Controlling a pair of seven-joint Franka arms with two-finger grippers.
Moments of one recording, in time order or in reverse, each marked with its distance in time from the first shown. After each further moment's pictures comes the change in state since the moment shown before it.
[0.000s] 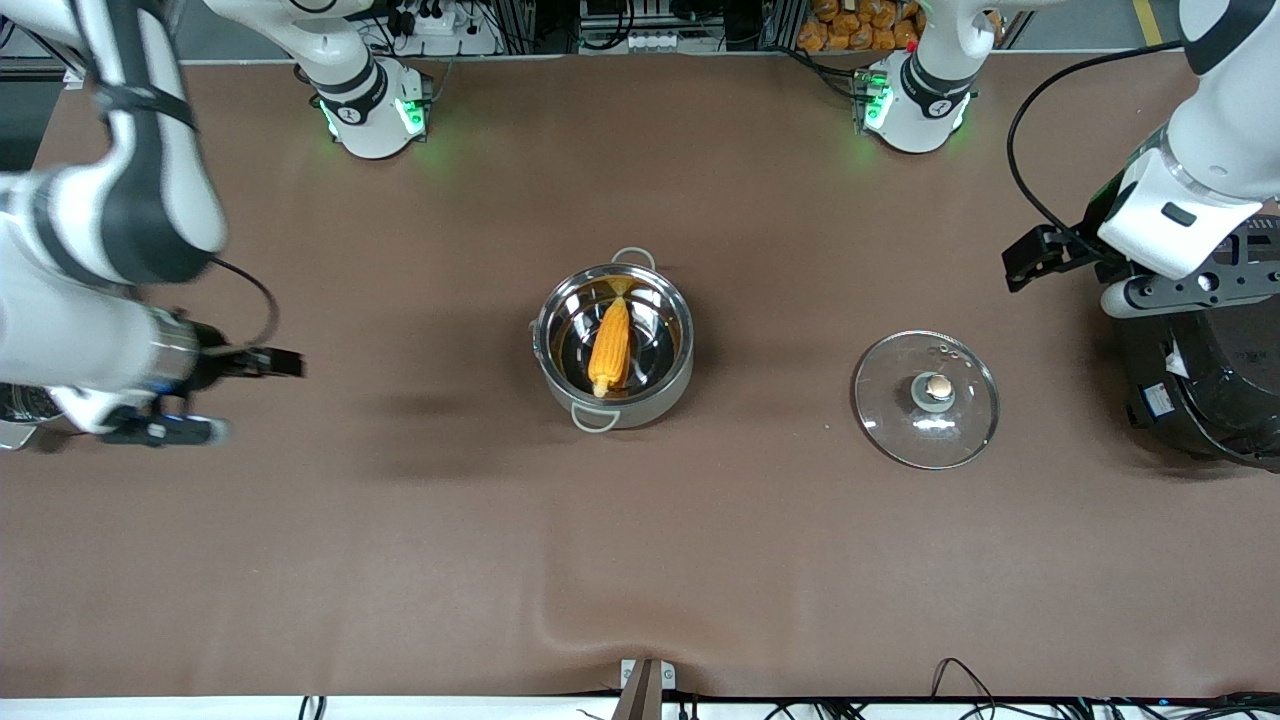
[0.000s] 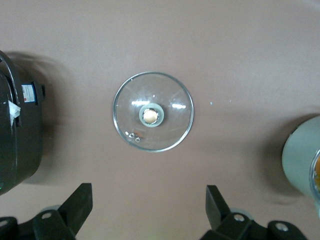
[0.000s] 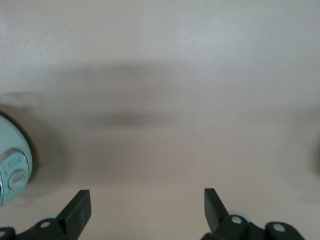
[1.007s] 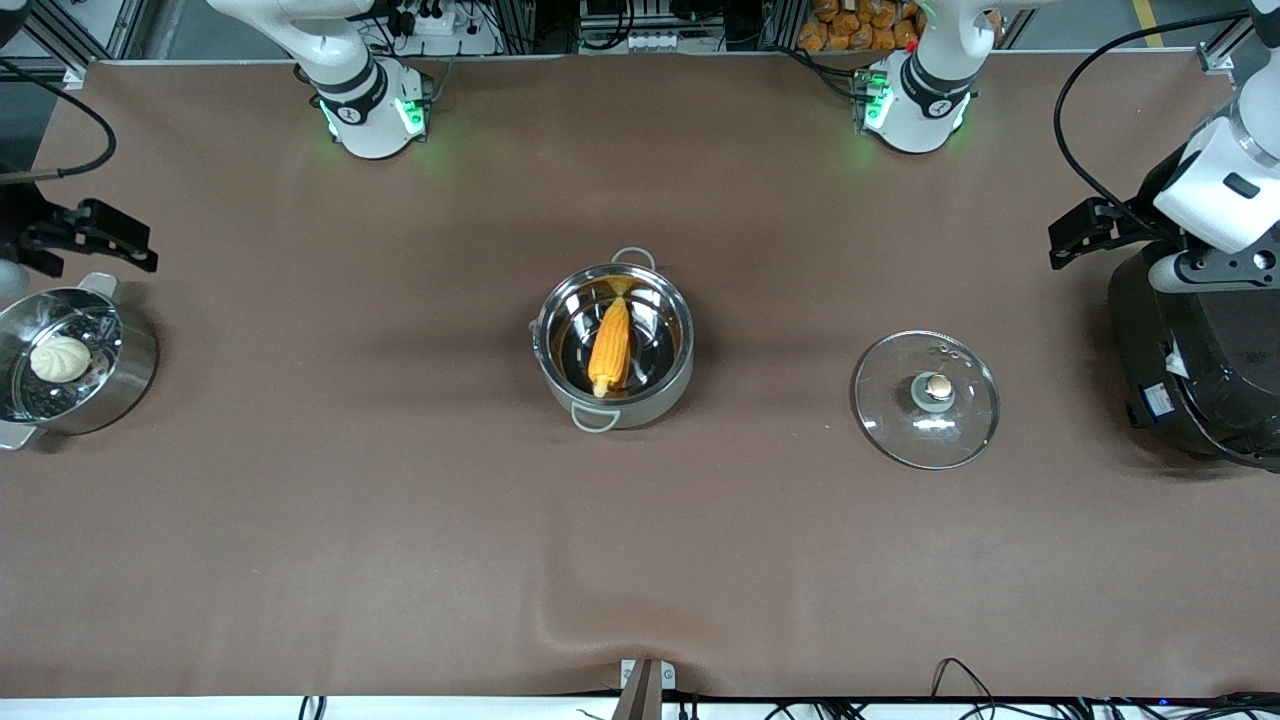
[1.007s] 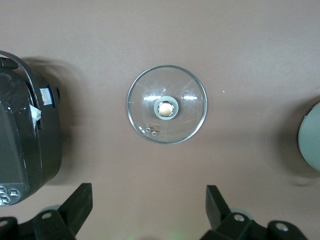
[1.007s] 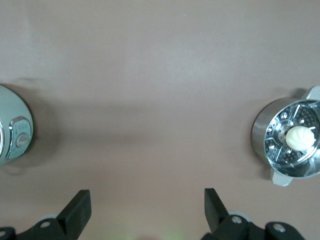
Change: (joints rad) left arm 0.050 -0.032 0.015 -0.006 -0.001 -0.034 0.129; right arm -0.034 -0.240 -0.003 0.078 -0.070 -0.203 -0.086
